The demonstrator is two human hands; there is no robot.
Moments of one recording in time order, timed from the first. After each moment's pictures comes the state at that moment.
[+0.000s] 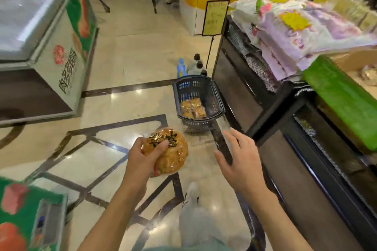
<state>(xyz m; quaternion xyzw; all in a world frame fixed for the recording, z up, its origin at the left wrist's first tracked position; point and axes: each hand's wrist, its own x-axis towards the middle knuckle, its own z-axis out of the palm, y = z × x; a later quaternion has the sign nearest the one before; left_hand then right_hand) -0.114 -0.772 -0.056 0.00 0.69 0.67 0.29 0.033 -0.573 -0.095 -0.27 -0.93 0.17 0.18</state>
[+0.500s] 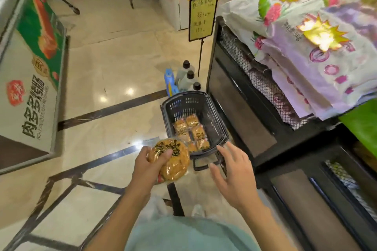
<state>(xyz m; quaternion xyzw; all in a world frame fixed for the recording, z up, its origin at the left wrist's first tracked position) -0.372 -0.532 -0.107 0.01 0.74 0.58 0.34 -0.193 -0.378 -0.143 -0.35 -0.90 0.24 0.11</state>
